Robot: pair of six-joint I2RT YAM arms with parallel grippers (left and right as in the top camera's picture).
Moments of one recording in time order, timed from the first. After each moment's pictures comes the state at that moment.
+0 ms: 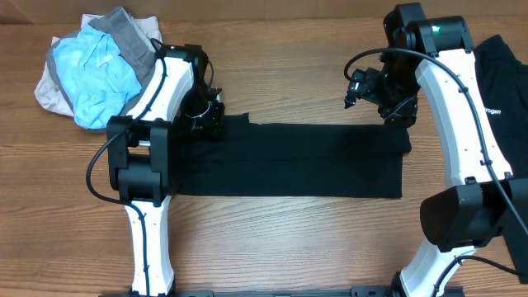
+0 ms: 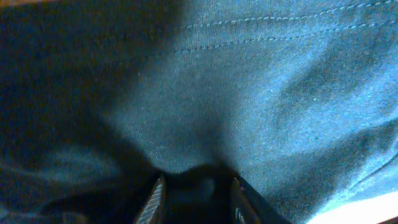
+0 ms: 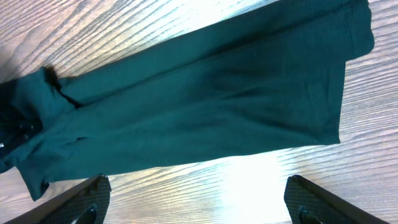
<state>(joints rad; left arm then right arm) -0.13 2.37 1.95 -1.39 0.25 0.01 0.12 1.94 2.02 -1.59 -0.17 0.47</state>
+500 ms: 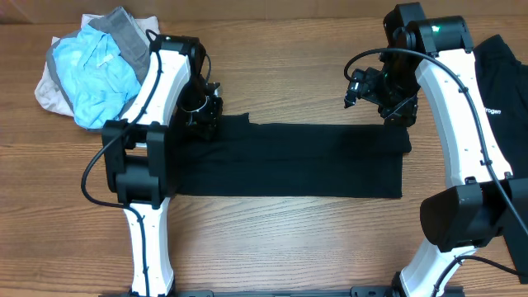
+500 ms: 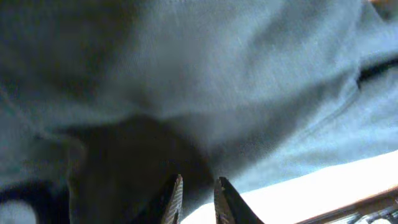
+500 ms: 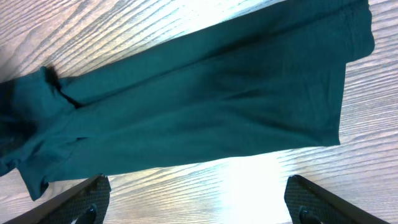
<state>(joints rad) -0.13 2.34 2.03 -1.53 0.26 0.01 0.12 1.94 2.02 -1.59 -0.17 0.46</state>
